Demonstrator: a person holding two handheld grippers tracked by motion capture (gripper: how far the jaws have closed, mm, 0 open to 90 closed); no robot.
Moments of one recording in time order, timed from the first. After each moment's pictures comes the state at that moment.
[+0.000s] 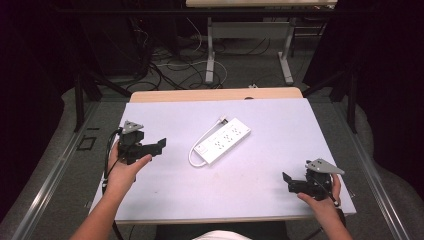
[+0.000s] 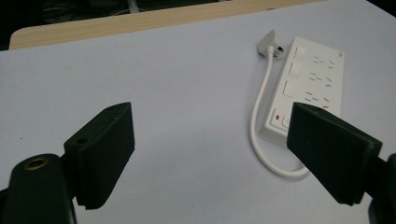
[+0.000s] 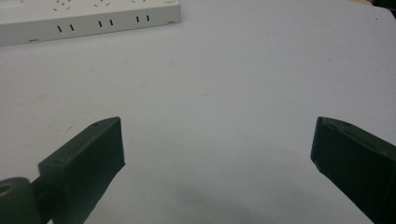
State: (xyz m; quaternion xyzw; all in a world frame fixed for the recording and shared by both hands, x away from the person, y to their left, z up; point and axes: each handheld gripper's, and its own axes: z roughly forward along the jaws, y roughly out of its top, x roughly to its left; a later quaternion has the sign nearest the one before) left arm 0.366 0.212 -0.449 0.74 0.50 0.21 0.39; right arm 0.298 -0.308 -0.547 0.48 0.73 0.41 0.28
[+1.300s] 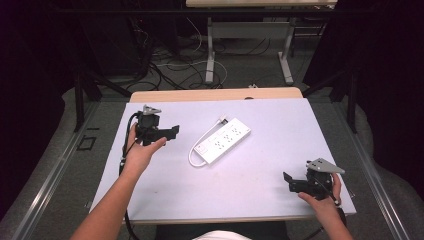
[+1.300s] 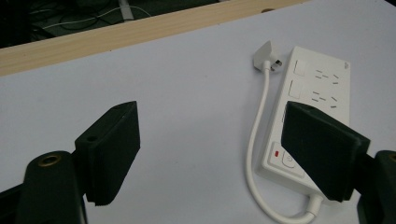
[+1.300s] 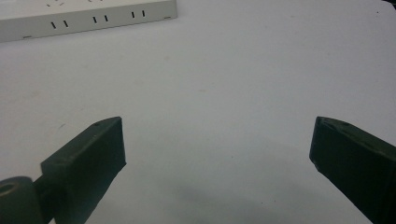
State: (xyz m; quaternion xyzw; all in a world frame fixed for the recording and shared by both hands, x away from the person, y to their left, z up) left arm 0.417 0.174 -0.445 0.76 0.48 0.21 0.37; right arm 0.301 -0.311 -0.550 0.48 0.72 0.41 0.28
